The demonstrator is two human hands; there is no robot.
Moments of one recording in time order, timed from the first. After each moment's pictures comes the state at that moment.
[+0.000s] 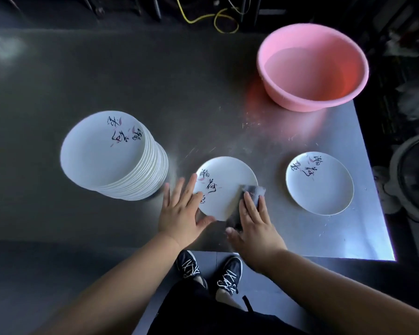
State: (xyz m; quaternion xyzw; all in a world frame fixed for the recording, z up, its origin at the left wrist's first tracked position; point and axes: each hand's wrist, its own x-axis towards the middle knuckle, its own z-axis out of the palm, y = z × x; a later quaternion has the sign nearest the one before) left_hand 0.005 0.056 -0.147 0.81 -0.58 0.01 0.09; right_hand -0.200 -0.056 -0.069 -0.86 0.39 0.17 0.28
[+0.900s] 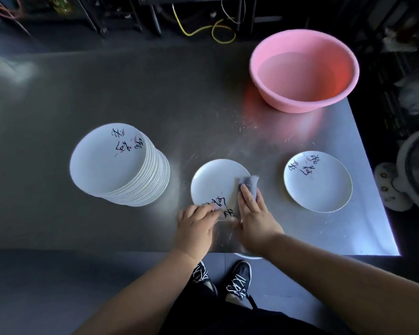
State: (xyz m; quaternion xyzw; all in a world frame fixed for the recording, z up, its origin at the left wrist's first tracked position) left_hand -0.040 0.057 -0.134 0.81 -0.56 -0.05 0.19; right_hand -0.194 -0.079 -0.092 -0.88 0.36 0.12 0.29
